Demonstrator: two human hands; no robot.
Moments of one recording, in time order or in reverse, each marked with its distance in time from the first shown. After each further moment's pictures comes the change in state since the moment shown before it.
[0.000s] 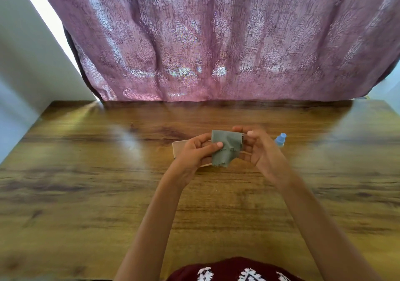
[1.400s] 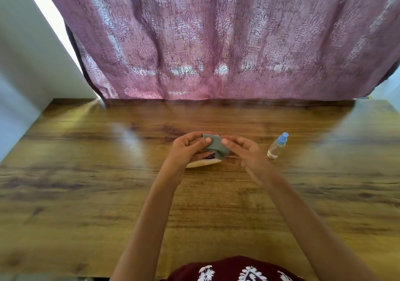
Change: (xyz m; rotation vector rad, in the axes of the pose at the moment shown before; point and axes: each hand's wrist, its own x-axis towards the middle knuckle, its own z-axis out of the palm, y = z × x) left_hand -0.003 0.002 -0.018 0.011 0.210 0.031; right_hand 0.011 0.026 0.017 -0.059 -0.028 0.057
